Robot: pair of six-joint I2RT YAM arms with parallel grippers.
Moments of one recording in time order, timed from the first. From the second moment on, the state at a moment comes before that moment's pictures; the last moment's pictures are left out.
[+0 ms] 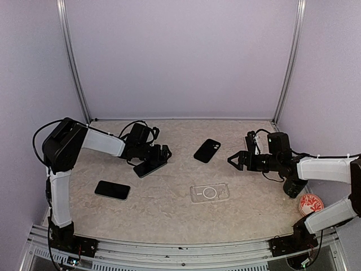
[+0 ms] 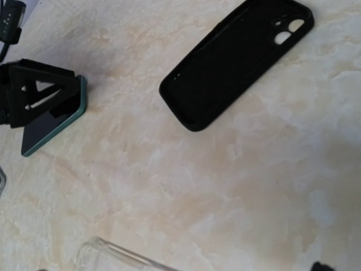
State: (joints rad) left arm -0.56 2.09 1.24 0.11 0.11 -0.37; right arm 0.38 1.31 0.58 0.16 -0.38 0.41
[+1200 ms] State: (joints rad) left arm -0.55 1.93 1.13 -0.11 0.04 0.19; right arm 0.39 1.31 0.58 0.16 -0.39 0.42
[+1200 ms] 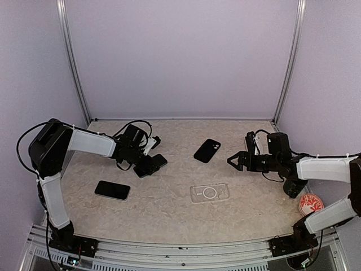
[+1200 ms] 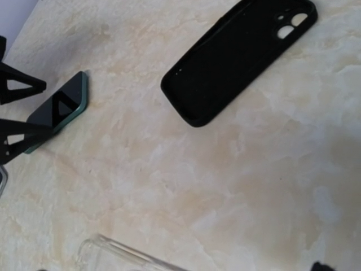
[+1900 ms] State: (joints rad) left arm -0.54 2.01 1.22 -0.19 0.11 0.21; right arm 0.39 1.33 0.60 0.15 -0.39 0.41
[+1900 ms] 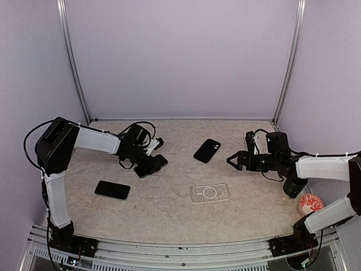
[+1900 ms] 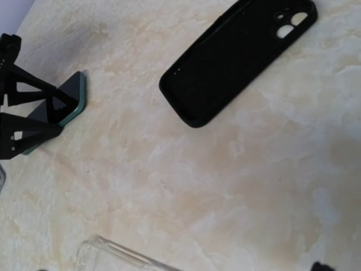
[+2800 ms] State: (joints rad) left arm -0.71 1.93 1.14 -0.15 0.14 0.18; right arm 0.39 1.42 0.68 0.17 -0.49 0.49
